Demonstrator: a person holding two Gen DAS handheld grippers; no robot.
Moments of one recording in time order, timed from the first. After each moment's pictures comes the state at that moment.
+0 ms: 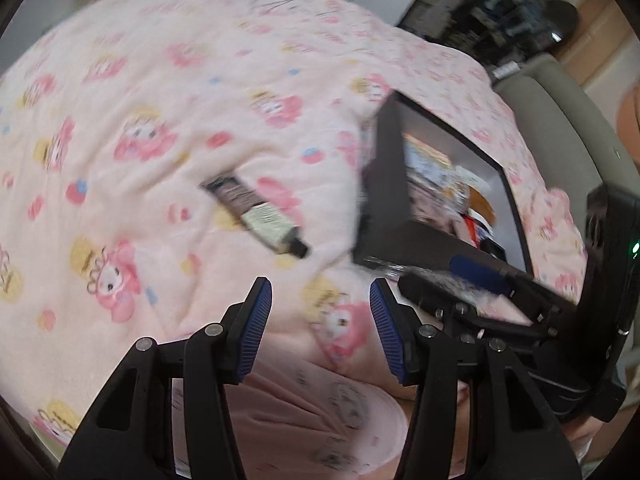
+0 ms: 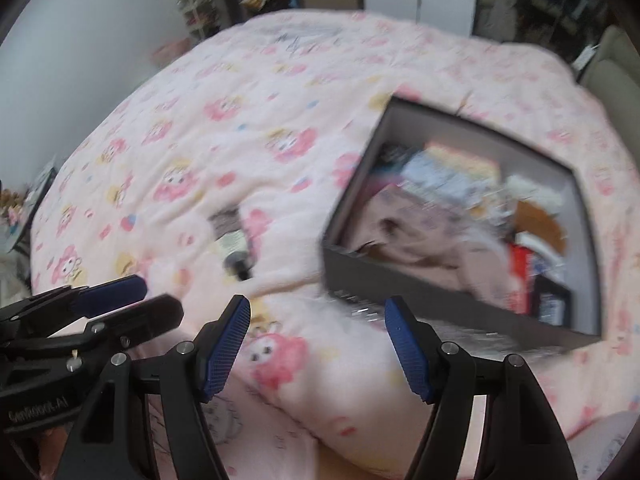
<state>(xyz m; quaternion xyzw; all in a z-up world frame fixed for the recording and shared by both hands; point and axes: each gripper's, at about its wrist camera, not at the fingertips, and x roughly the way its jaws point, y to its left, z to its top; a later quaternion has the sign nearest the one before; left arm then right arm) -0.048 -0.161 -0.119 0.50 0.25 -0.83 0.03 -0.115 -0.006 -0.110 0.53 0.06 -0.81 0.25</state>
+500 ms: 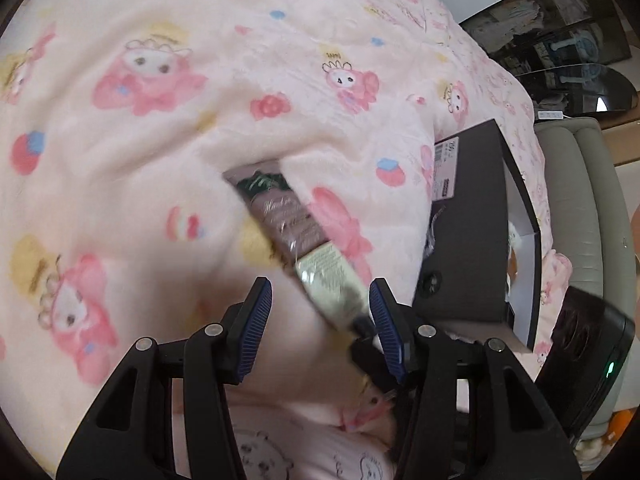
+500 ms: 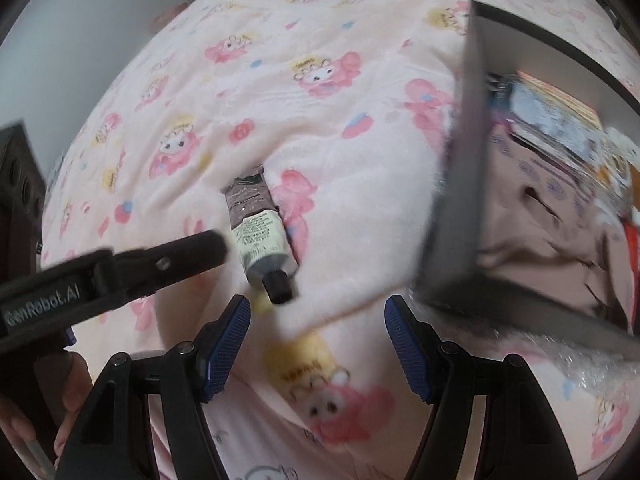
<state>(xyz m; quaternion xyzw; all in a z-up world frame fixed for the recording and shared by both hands) -0.119 -0.225 -0.202 0.54 0.38 -0.75 0.04 -0.155 -0.069 -0.184 0.61 0.04 -0.75 0.26</state>
